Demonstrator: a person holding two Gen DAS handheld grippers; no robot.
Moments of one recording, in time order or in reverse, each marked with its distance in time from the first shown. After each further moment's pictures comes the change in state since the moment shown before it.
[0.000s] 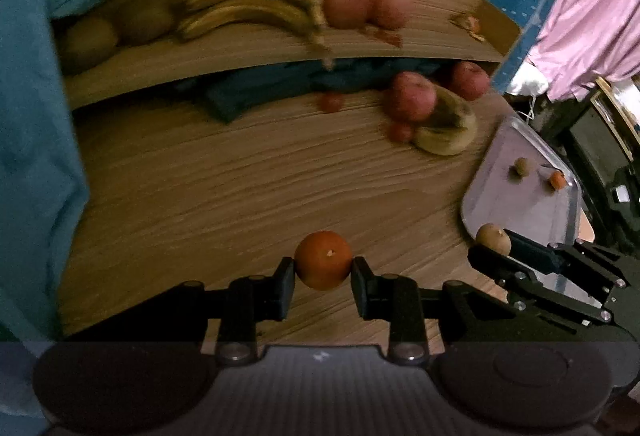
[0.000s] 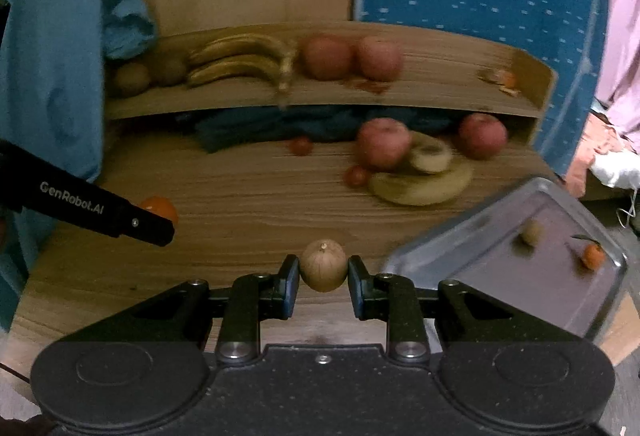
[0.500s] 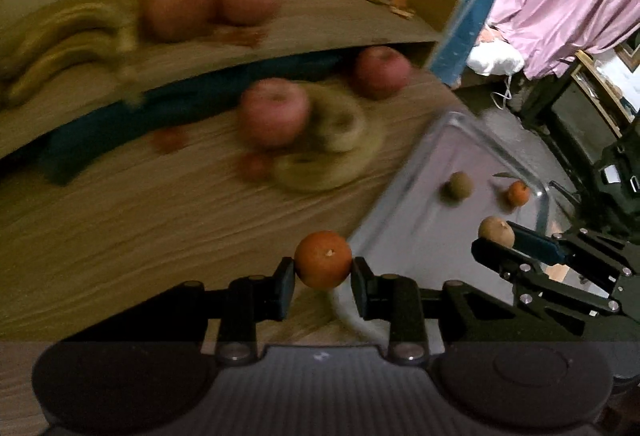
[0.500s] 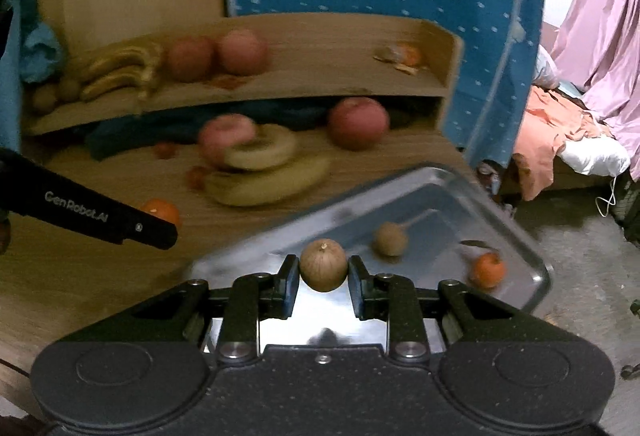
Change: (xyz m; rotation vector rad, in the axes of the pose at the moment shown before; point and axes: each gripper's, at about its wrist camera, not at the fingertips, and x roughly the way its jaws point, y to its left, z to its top) left arm 0.081 -0.142 0.053 0.075 0.028 -0.031; right arm 0.019 -0.174 0.006 0.009 0.032 -0.035
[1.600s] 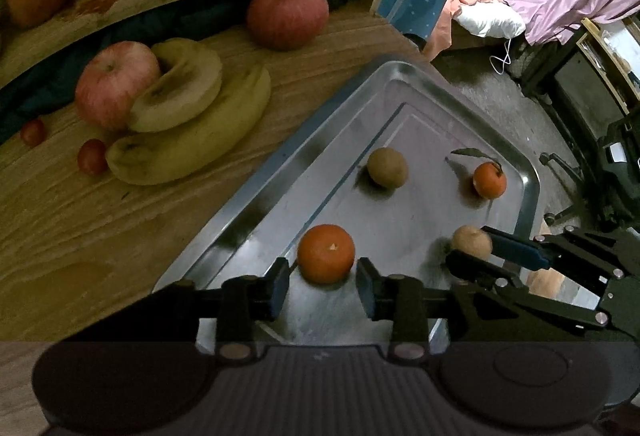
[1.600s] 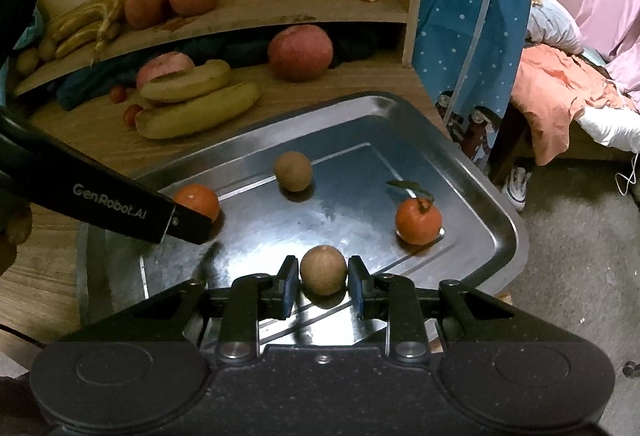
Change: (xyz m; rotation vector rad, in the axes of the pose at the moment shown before) left arm 0.082 -0.089 0.016 0.002 0.122 0.015; right arm 0.034 -0.072 -0.023 -0.017 0.134 0.080
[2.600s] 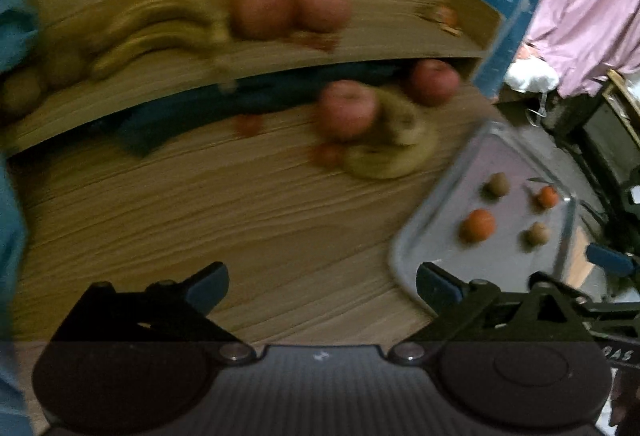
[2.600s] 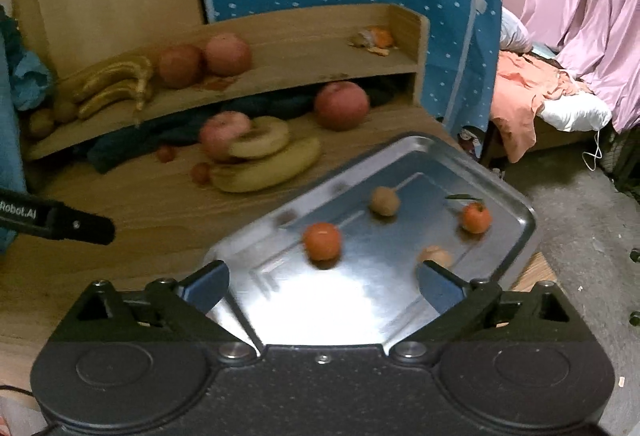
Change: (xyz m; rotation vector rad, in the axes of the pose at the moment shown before) left arm -0.126 0.146 -0.063 -0.085 -0.152 0.106; right arm -0.069 0.129 0.003 0.161 -0.127 -0.103
